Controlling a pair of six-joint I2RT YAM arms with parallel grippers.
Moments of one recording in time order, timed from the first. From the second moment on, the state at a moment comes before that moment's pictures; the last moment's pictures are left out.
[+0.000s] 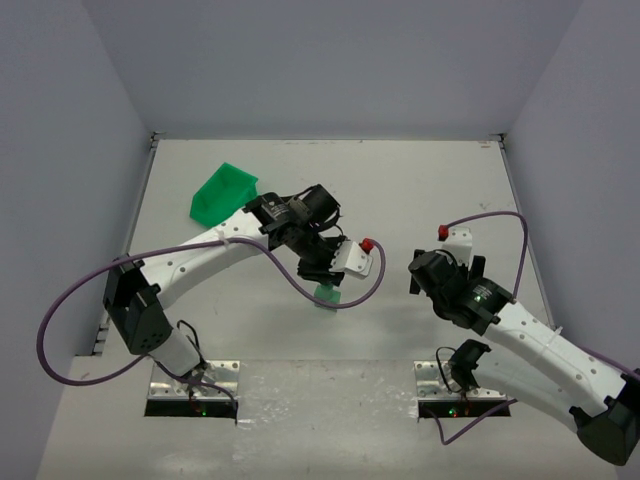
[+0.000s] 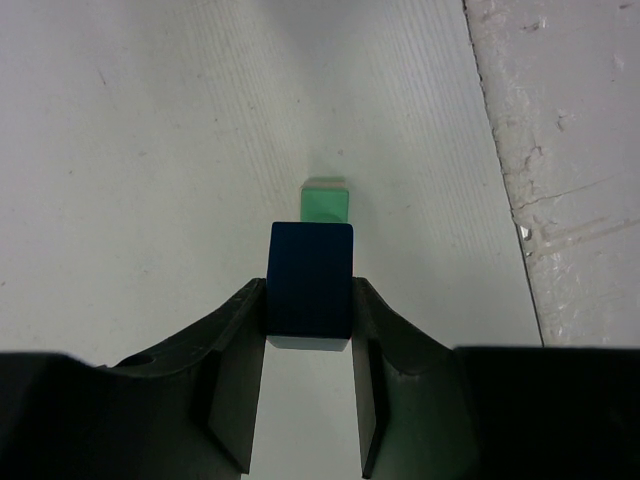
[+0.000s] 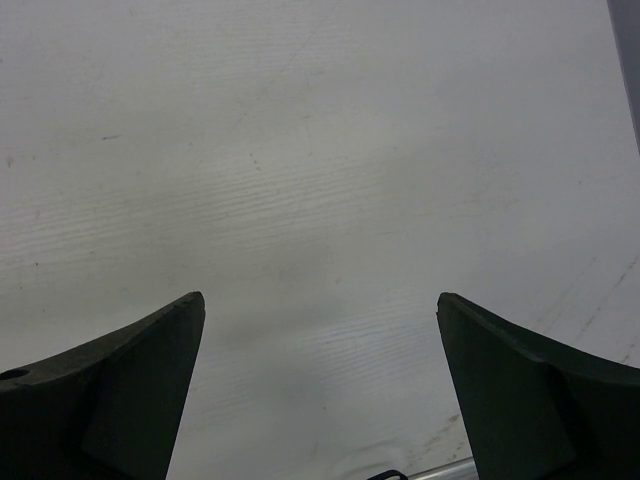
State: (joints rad) left arm -0.84 1.56 1.45 -1.03 0.49 0.92; right arm 0.73 0.79 0.60 -0.81 0.76 0.66
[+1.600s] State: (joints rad) left arm -0.88 1.64 1.42 -1.00 0.39 0.87; right arm 0.72 0.74 0.55 -0.81 0.75 0.65
